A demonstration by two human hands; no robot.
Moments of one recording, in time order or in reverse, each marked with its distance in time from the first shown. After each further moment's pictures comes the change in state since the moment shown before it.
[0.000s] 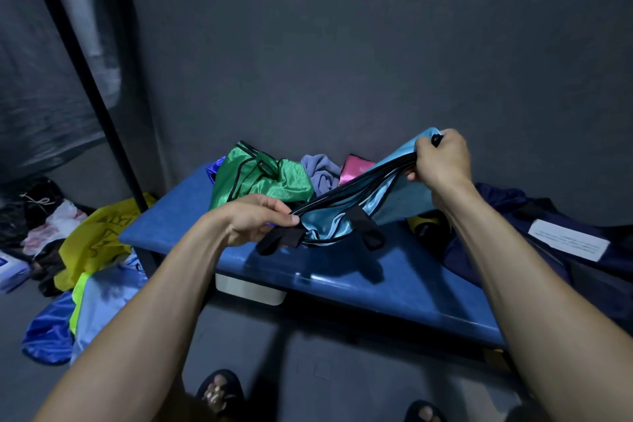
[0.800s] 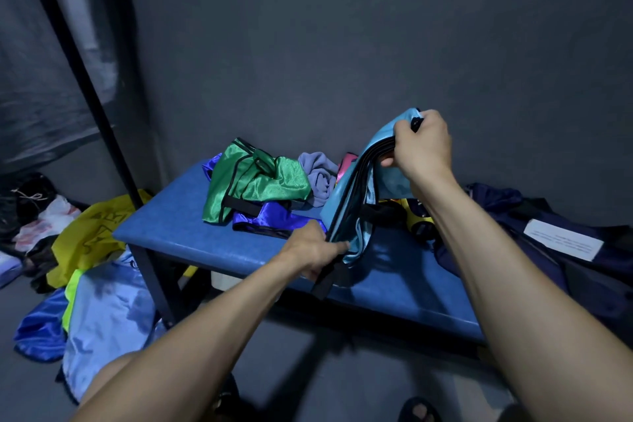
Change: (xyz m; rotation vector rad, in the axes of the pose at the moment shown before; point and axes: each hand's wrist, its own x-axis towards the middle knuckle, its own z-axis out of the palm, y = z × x) left_hand 0.035 -0.034 0.102 0.497 0.256 -0.045; right_hand -0.023 -0.038 0.014 0.042 -0.021 -0.074
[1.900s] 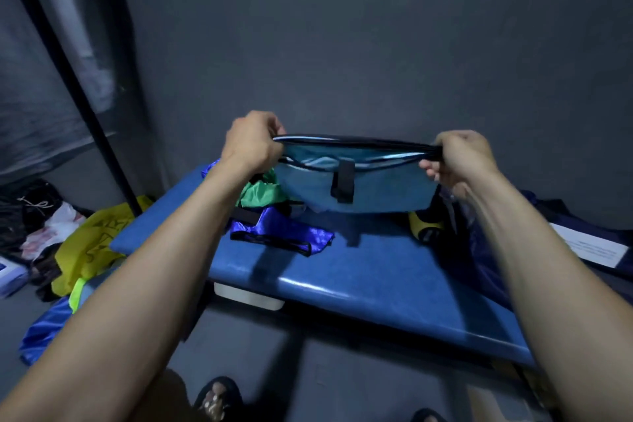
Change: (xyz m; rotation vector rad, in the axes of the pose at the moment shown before) left_hand 0.031 0.064 -0.151 0.247 0.558 0.310; right_hand 0.056 0.041 -0.027 0.254 -0.047 0.380
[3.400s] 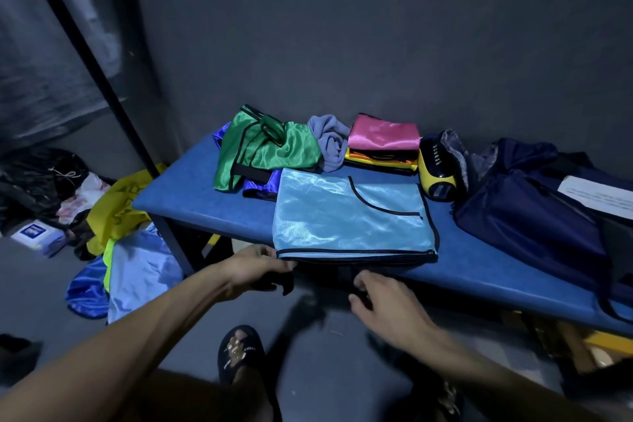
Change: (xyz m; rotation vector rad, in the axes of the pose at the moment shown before) left_hand -0.183 -0.134 0.098 -0.636 -0.803 -0.525; right_hand -0.148 0.254 -0.014 -1.048 -0.636 -0.617
